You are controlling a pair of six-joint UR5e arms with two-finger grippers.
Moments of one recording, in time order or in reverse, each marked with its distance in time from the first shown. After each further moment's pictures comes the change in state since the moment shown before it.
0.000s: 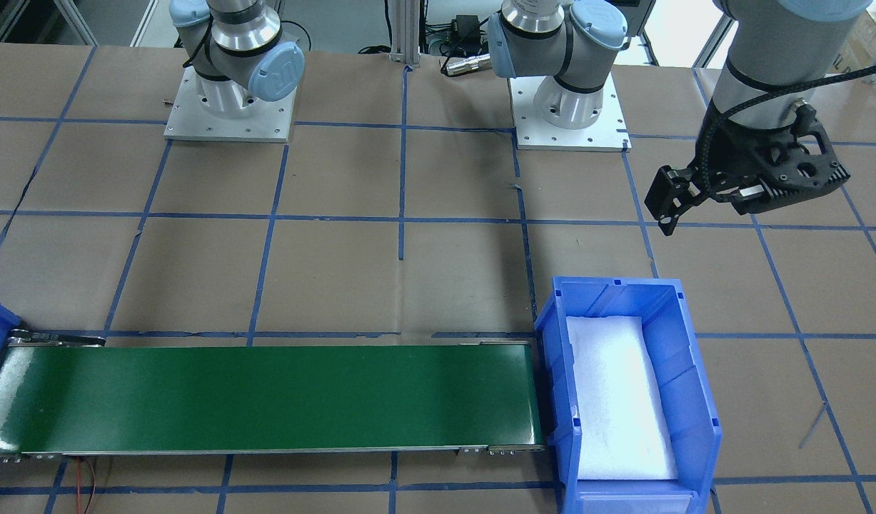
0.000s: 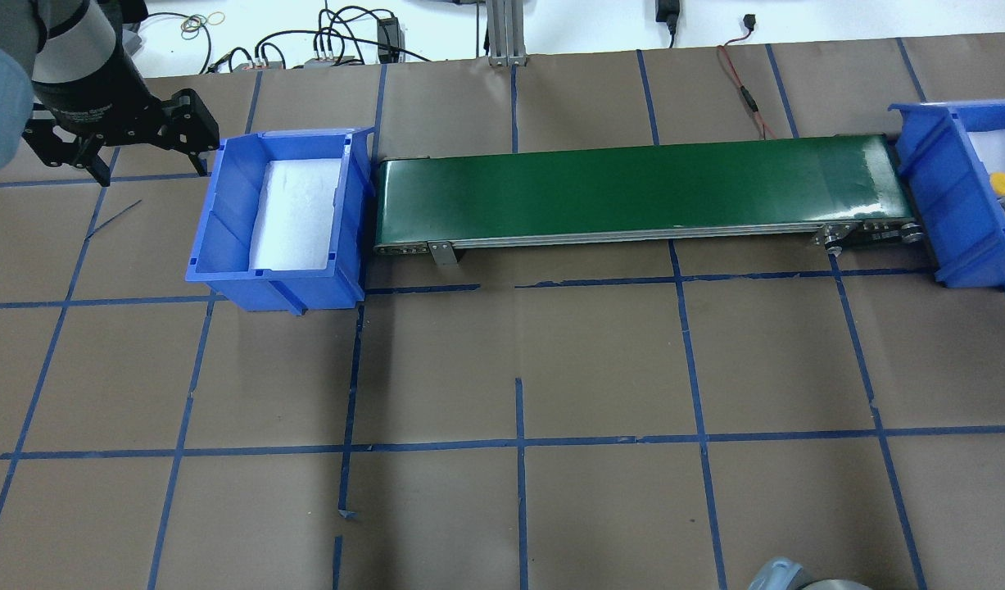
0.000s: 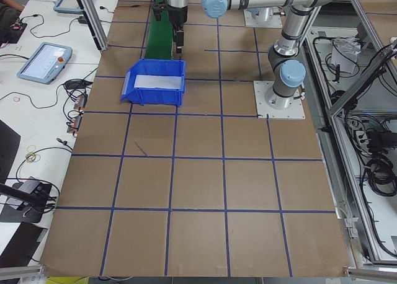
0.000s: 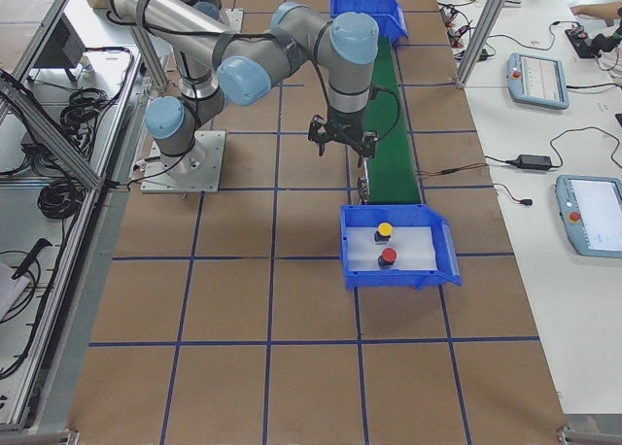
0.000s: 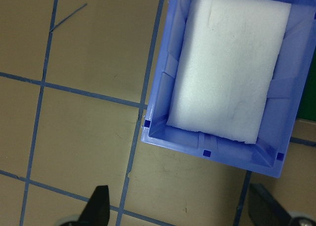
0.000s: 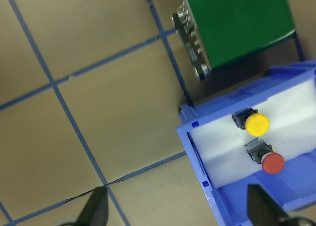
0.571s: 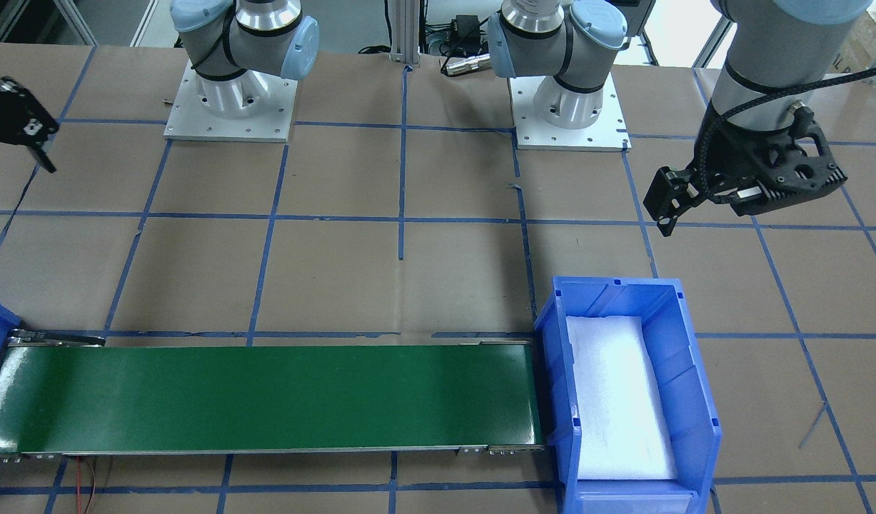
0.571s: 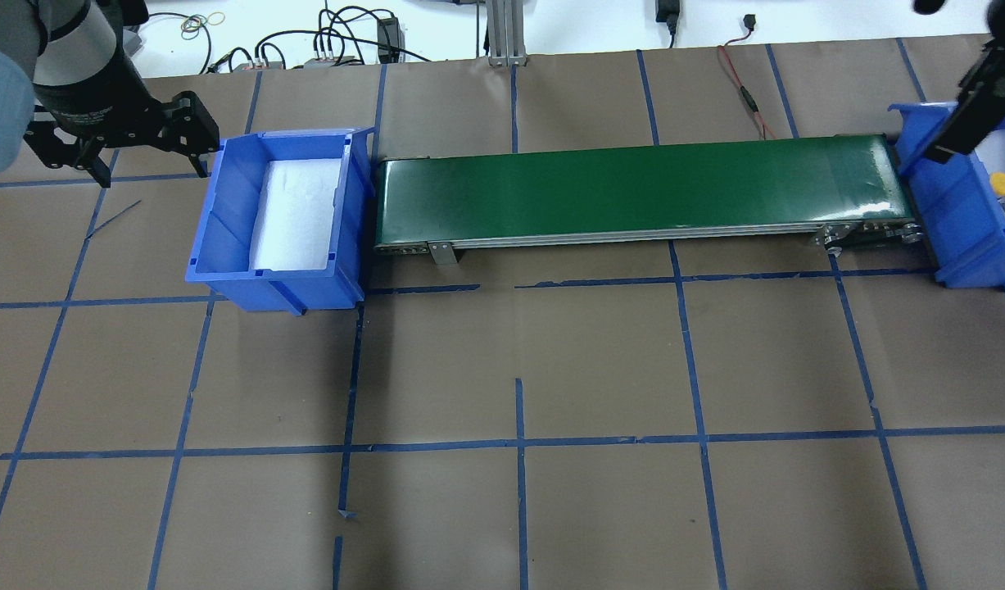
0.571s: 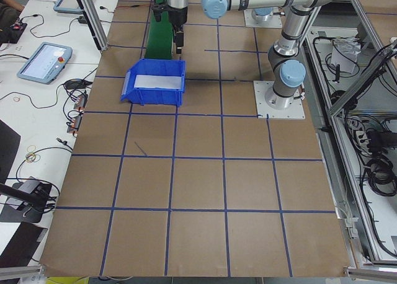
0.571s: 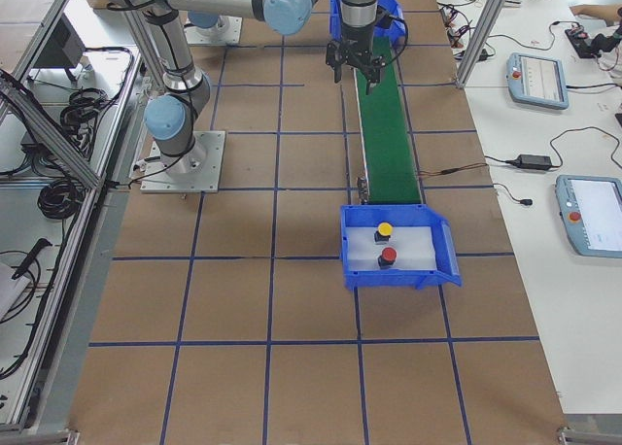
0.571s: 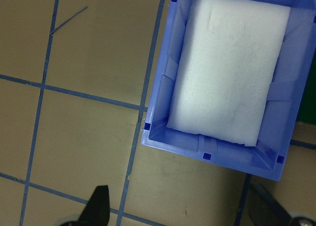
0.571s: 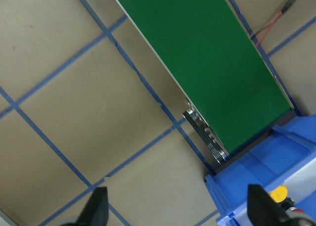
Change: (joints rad) left arm 0.000 -0.002 -0.006 0.003 -0.001 0.005; right arm 0.434 -0.030 0.009 -0.008 -0.060 0.650
